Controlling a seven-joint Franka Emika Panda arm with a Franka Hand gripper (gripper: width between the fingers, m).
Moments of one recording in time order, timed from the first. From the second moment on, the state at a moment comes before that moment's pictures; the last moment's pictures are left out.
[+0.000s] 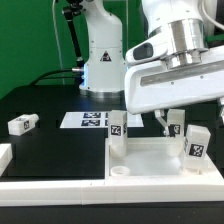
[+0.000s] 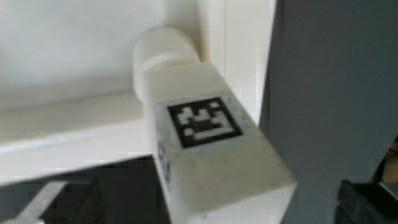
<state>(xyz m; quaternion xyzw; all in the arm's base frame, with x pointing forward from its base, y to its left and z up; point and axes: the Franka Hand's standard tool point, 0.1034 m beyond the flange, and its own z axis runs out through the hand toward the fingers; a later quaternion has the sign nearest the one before) 0.617 0.130 0.088 -0.98 0.06 -0.16 0.10</state>
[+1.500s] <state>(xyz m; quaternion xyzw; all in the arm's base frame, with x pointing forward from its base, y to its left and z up) 0.631 0.113 0.077 -0.99 0.10 0.02 0.08</state>
